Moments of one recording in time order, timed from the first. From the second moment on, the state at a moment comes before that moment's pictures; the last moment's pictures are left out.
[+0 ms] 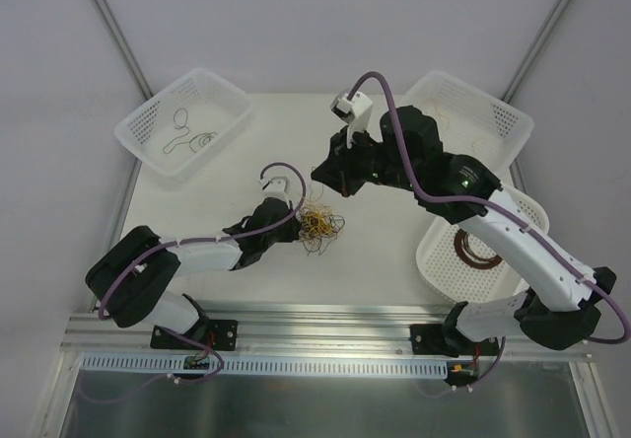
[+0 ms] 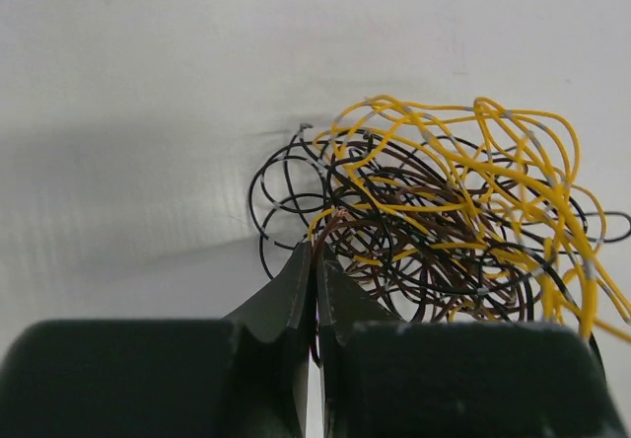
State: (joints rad) left arm -0.75 1.44 0.50 0.33 -0.21 -0.62; right arm 0.93 1.34 1.67 -0.69 -0.17 0.23
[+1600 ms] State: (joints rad) left arm -0.29 0.94 0.66 -0.43 0.17 -0.53; right arm 0.76 1.31 1.27 -0.70 -0.15 0.16
